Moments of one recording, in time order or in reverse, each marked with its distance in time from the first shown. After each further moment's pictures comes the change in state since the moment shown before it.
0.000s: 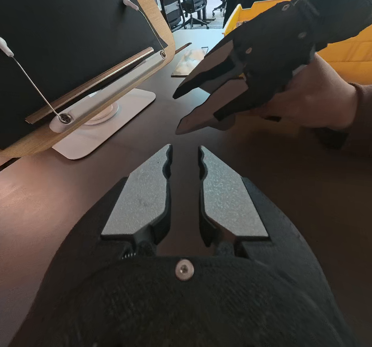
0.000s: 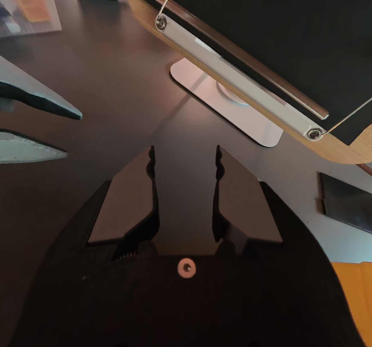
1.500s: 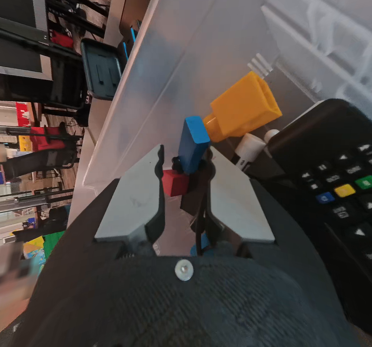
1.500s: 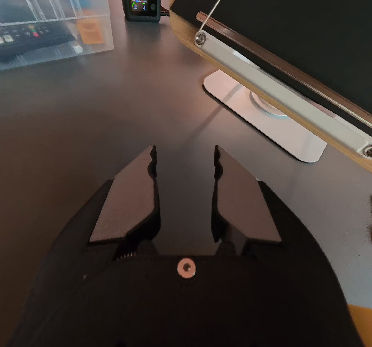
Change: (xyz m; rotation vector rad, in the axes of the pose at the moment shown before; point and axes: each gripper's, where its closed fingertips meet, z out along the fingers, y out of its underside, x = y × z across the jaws) left arm -0.277 0.137 -0.157 -0.815 -0.507 0.384; right arm -0.033 -0.008 0.004 0.059 -0.157 0.029
